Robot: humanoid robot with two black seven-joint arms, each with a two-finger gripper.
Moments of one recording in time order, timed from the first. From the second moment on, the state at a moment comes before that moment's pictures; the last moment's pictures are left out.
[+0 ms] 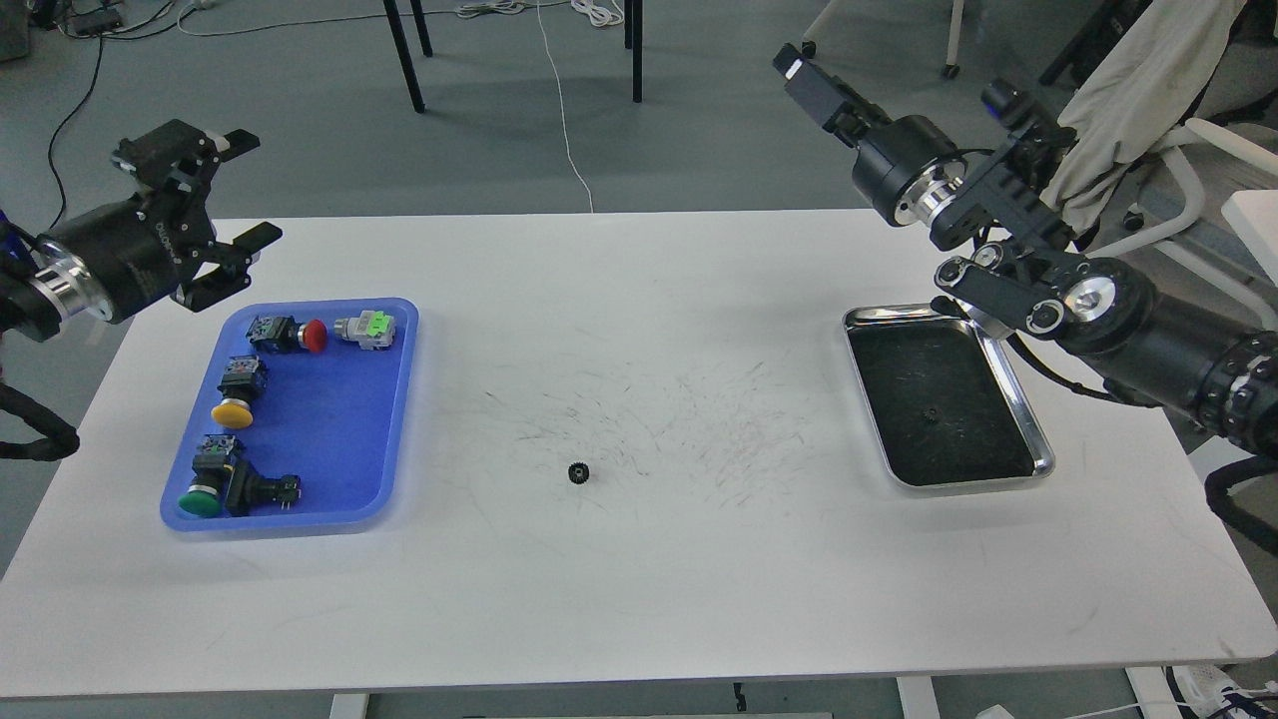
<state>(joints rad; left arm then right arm) -0.84 0.87 -0.35 -1.03 0.31 -0.47 -0.32 1.19 -0.29 -0.07 0.65 -0.55 -0.32 0.49</state>
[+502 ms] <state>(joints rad) -0.85 1.03 -0.28 -1.36 0.48 -0.30 -0.32 1.10 -0.42 -0.02 0.65 -0.16 -0.28 0.49</state>
